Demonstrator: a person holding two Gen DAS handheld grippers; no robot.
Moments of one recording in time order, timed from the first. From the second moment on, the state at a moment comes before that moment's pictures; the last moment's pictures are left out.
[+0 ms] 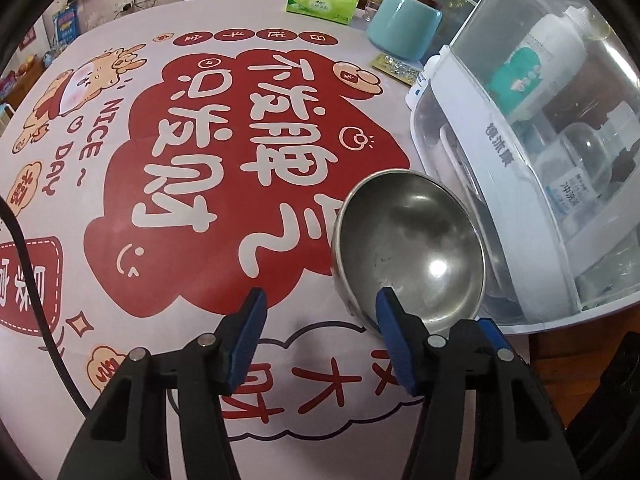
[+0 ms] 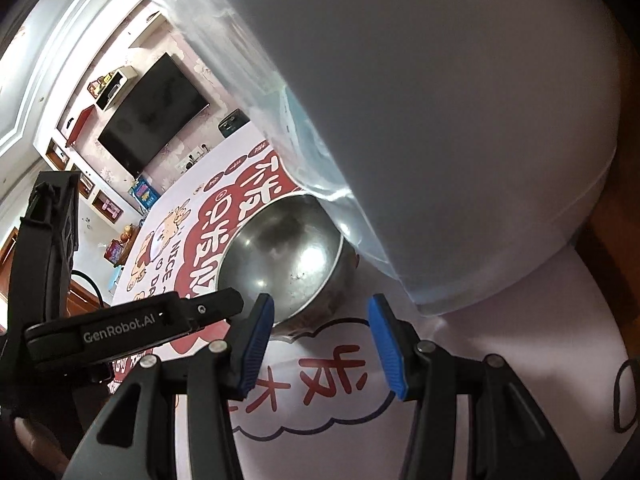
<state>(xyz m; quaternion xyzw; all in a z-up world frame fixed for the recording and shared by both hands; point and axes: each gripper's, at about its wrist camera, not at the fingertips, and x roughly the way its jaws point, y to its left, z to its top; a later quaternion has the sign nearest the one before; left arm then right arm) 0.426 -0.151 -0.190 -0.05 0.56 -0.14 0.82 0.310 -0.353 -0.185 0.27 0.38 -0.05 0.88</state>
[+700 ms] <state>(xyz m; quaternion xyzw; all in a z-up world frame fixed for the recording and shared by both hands) 0.410 -0.160 -0.204 -0.06 0.58 -0.16 0.80 0.318 -0.355 -0.189 0.28 0.41 -0.06 0.87</state>
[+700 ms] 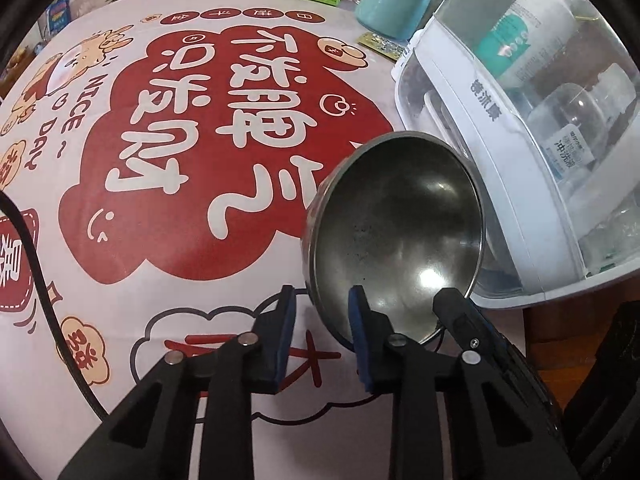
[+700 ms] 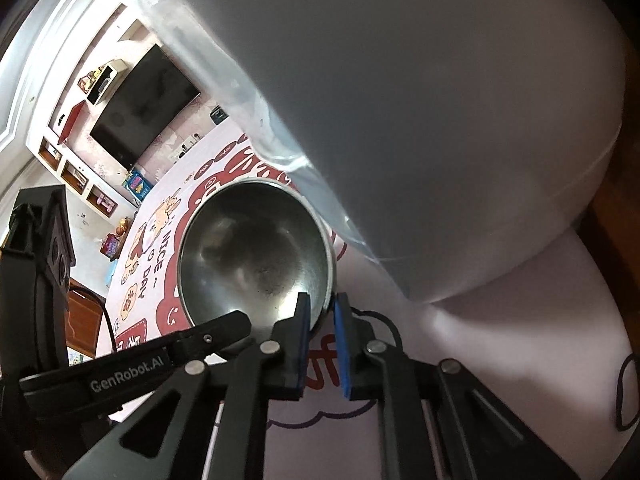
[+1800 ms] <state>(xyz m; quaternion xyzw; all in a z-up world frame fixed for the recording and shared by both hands) 0.299 -0.121 -0.169 -0.10 0.61 -0.17 0.77 0.254 -0.322 -0.141 0.24 0.41 0.00 0.88</state>
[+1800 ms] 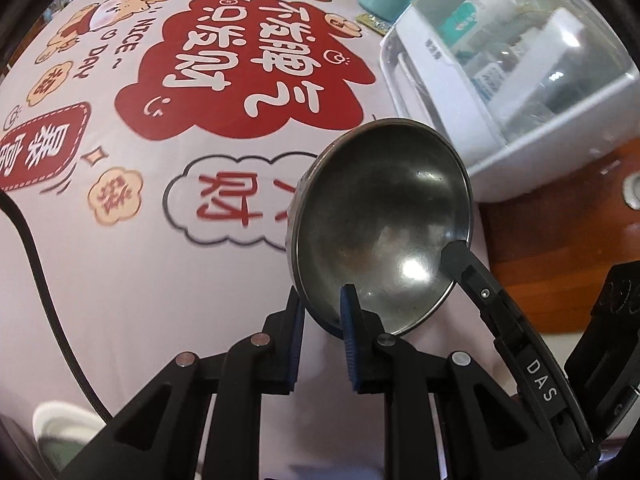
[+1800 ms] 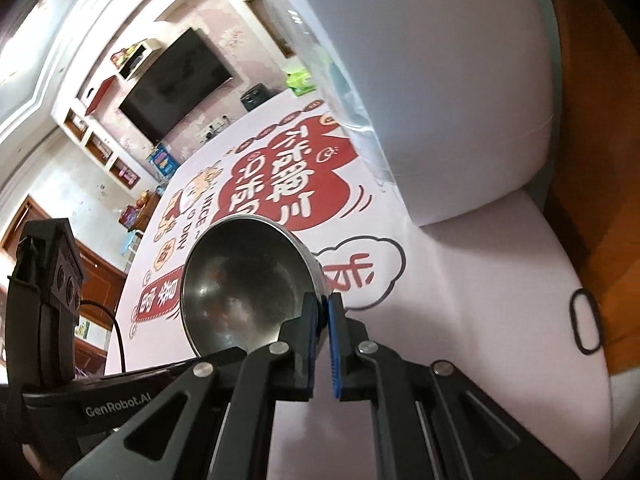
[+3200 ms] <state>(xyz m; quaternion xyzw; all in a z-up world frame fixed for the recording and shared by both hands) 0.114 -0.019 -0.124 -0.14 0.59 -0.11 0.79 0.120 -0.210 -0.105 0.13 0.42 0.17 0.88</state>
